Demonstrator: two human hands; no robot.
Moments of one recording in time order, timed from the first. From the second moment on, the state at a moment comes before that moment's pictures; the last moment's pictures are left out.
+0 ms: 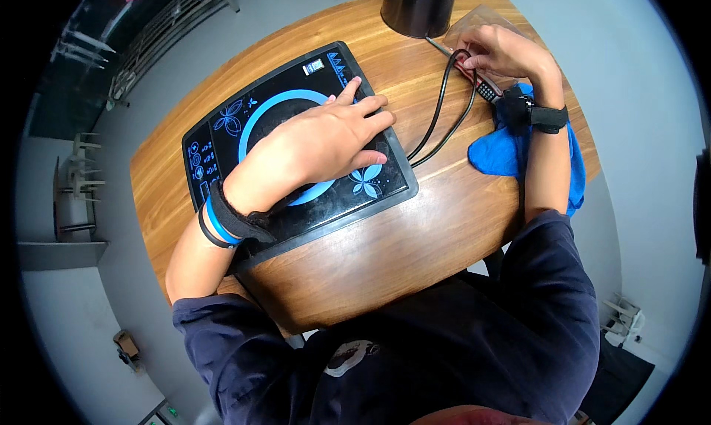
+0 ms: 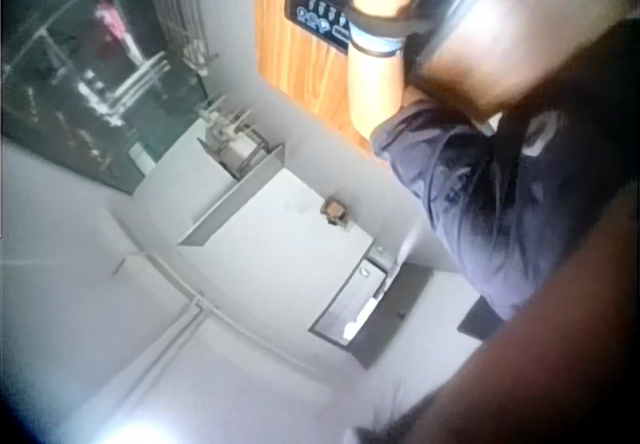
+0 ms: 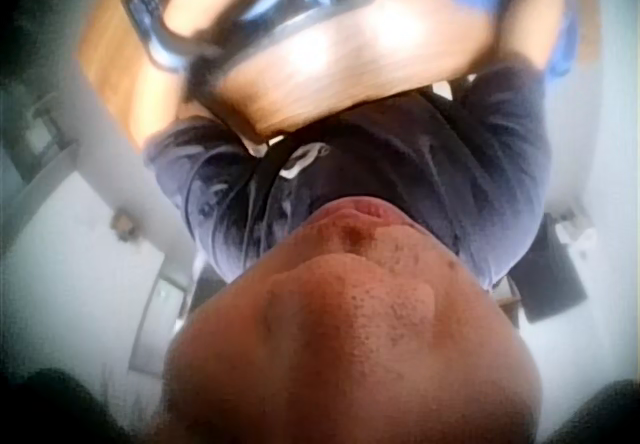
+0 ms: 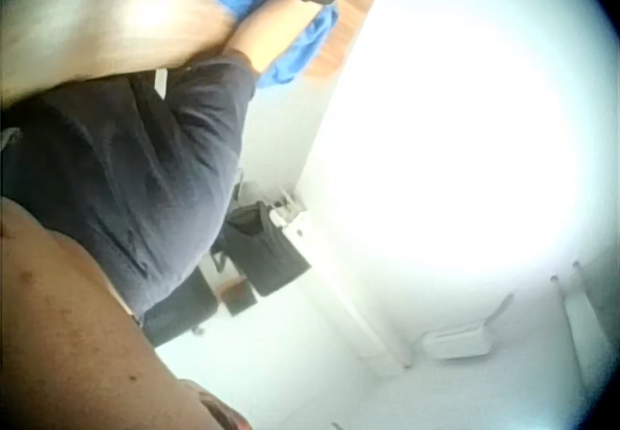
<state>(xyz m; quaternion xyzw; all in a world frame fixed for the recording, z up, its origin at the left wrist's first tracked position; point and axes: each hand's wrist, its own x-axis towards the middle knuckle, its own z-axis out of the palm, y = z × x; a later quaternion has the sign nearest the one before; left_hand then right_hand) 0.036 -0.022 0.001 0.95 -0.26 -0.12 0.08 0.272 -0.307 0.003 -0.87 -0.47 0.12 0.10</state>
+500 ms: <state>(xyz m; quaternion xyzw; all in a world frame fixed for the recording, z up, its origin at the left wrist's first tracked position) 0.053 0.000 -0.029 0.97 -0.18 -0.17 0.08 0.312 -0.340 -0.043 -0.85 -0.51 0.05 0.12</state>
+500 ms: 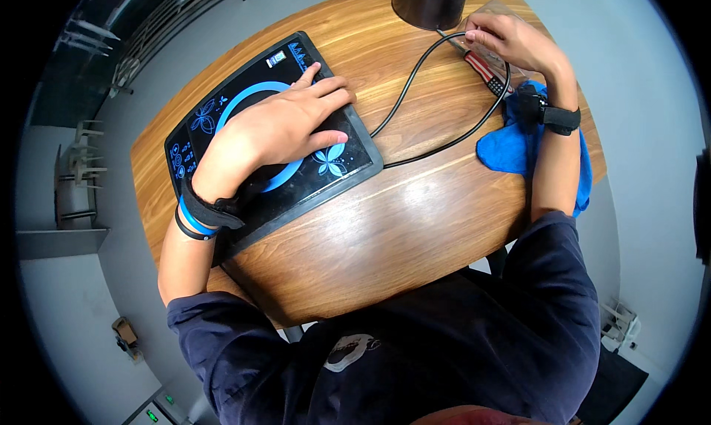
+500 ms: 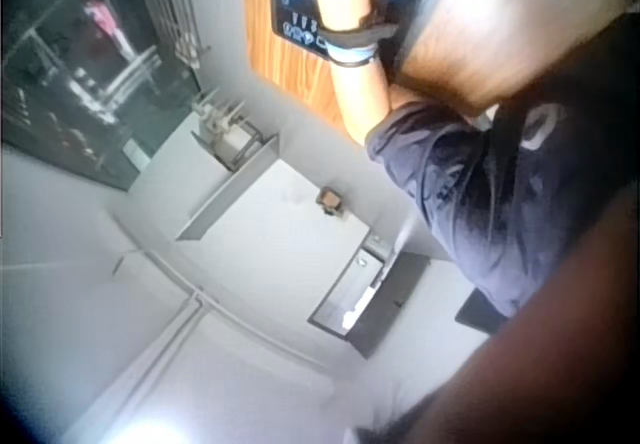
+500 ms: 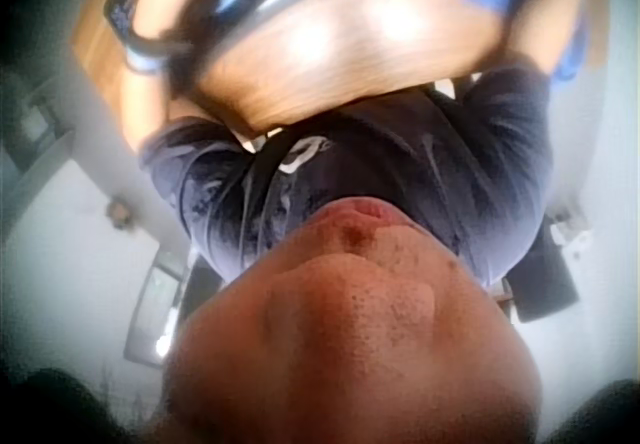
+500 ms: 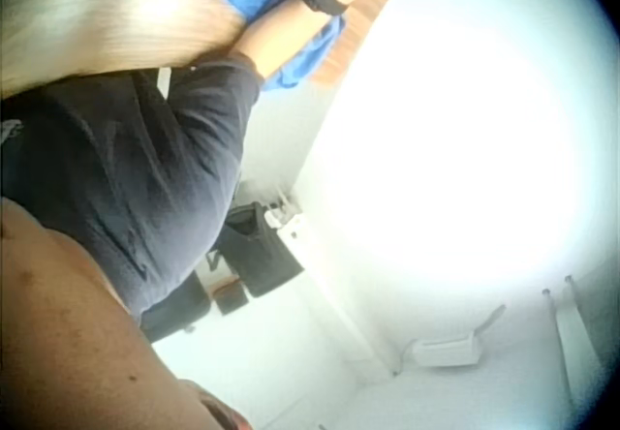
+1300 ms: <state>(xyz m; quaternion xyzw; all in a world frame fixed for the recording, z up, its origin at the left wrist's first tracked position) 0.014 -0.036 -0.027 0.96 -0.17 -0.20 0.05 0.186 -0.259 -0.069 -0.73 -0.57 0.37 0.02</state>
